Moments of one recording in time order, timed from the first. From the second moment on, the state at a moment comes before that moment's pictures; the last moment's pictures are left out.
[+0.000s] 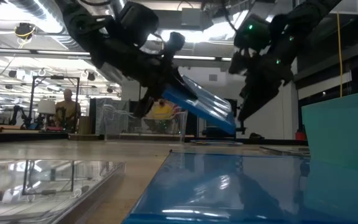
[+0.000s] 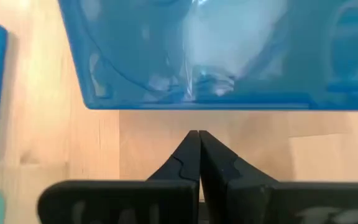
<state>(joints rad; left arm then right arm) 0.11 1.70 0.80 0.44 0.07 -1.05 -0.22 1.46 0.77 -0.28 -0.17 -0.06</state>
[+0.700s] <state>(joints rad) 0.10 1.34 0.80 0.39 -0.13 -0.71 -0.24 0.82 0.77 -0.46 -0.07 0.03</state>
